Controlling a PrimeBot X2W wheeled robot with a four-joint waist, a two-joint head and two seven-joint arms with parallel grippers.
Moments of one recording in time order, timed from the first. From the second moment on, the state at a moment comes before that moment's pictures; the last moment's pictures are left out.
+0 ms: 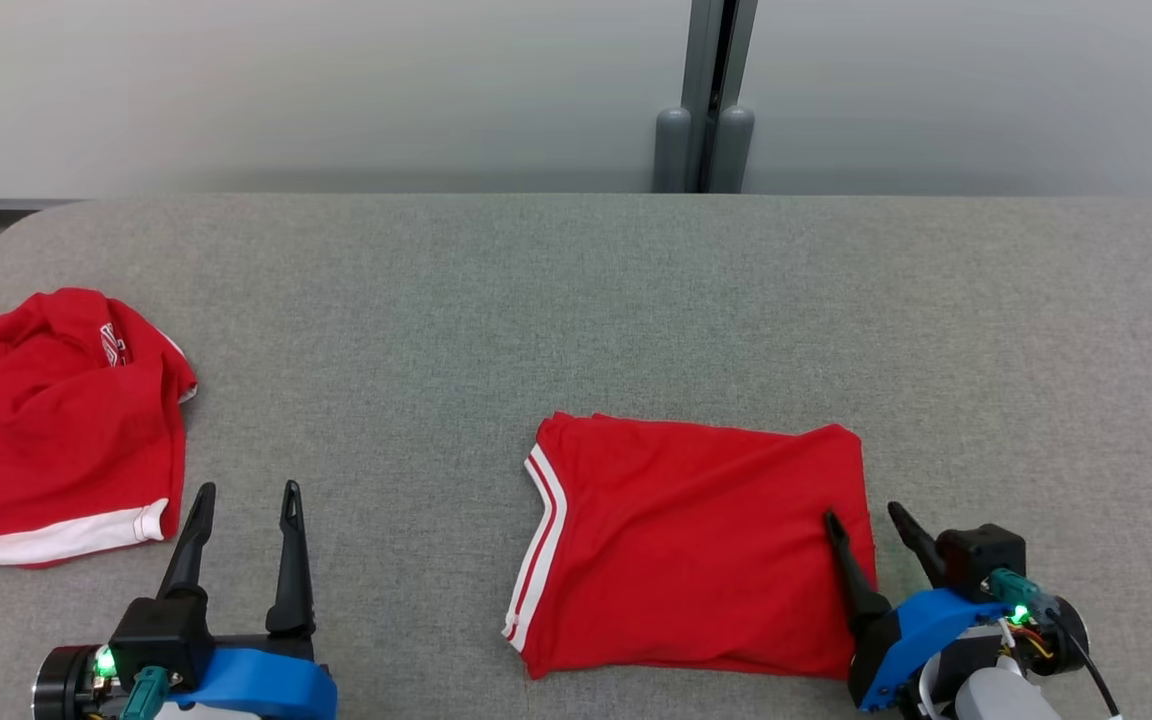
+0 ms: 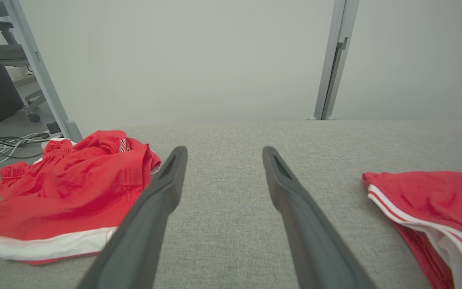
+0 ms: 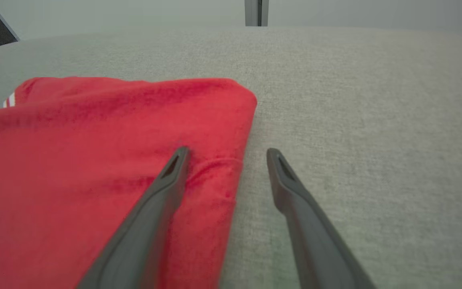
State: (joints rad) left arm -0.02 0.08 0.02 0.24 -0.05 -0.09 -0.26; right arm -0.30 -0.05 0.07 0.74 0.12 0.13 -0.25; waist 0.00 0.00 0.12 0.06
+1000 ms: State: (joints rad) left arm -0.11 0.06 0.01 0.21 -0.05 -0.10 -0.26; right arm -0.55 -0.13 0.20 0.76 0.16 0.13 -0.26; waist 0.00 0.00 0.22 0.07
